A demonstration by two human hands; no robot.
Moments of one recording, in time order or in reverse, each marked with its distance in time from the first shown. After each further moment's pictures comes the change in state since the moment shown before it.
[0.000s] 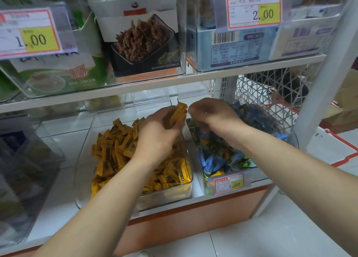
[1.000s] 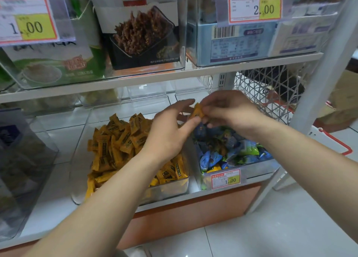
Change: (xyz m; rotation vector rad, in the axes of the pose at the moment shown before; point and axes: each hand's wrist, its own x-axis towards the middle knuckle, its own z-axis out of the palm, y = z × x) left_hand -0.003 0.015 0.014 0.030 -0.138 0.146; right_hand -0.020 -0.016 -0.034 0.110 -0.136 -0.064
